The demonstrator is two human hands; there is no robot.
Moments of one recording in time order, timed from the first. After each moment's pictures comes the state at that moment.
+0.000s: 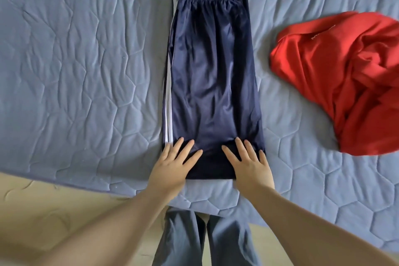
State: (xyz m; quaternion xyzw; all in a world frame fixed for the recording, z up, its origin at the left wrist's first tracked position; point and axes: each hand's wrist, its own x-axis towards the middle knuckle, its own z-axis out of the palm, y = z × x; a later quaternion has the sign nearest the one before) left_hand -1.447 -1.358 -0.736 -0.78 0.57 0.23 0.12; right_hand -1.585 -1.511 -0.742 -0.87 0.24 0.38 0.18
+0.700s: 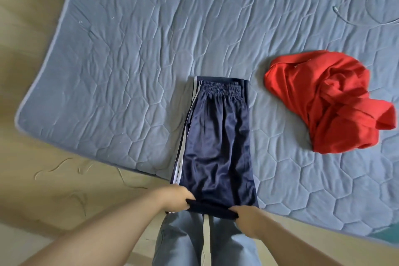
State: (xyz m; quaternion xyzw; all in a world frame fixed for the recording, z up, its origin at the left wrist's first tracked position) left_hand -1.479 -1.328 -0.614 -0.62 0.35 0.69 0.12; right_hand -1.651 -1.454 -0.640 -0.69 0.23 0.58 0.37
